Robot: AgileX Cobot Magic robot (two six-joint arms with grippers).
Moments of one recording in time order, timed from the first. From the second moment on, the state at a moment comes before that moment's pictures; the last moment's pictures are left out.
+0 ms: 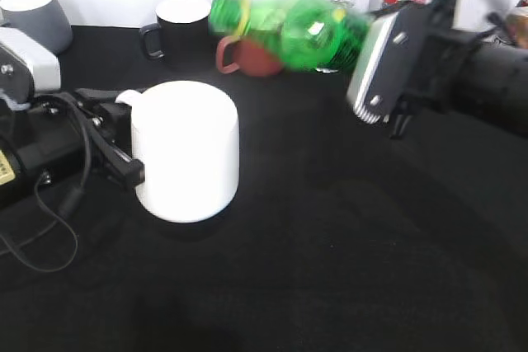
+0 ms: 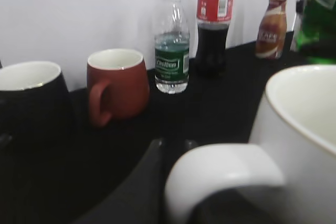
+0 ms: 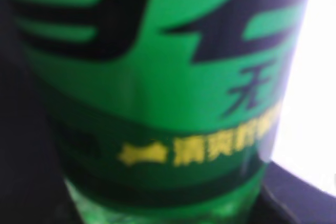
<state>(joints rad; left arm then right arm) -0.43 1.54 -0.39 0.36 -0.97 -0.15 0.44 1.57 -0.66 -0.22 -0.62 -0.97</state>
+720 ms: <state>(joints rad) -0.43 1.55 -0.40 0.36 -0.86 -0.13 0.44 1.65 -0.75 -0.30 -0.71 -1.35</state>
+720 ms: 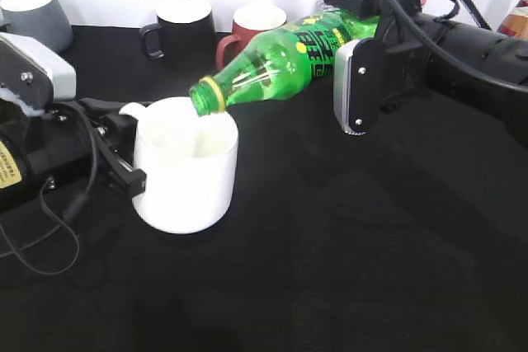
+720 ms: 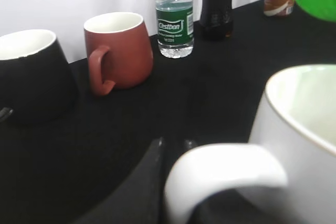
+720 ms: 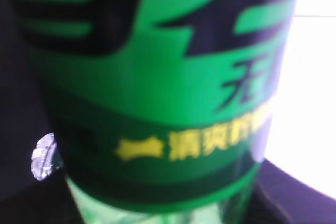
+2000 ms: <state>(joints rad) -0.43 1.55 -0.40 0.39 -0.86 -0.12 0.44 1.65 -0.76 -0.29 -0.70 -1.38</state>
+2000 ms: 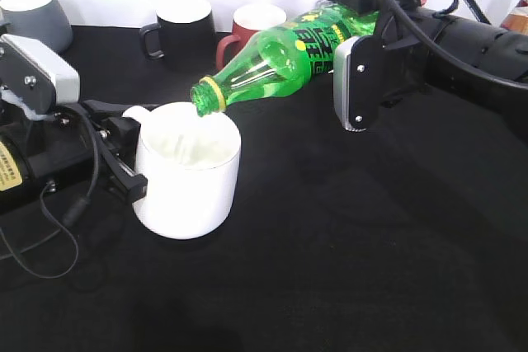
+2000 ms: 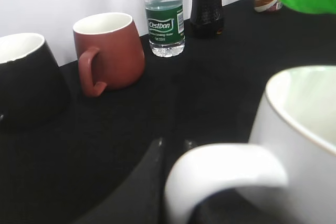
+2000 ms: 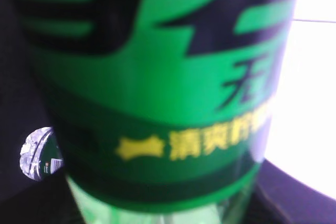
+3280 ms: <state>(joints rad) -0.43 1.55 -0.43 0.28 -0.95 -0.12 0.44 1.65 -0.76 -0.23 -0.75 -0.38</state>
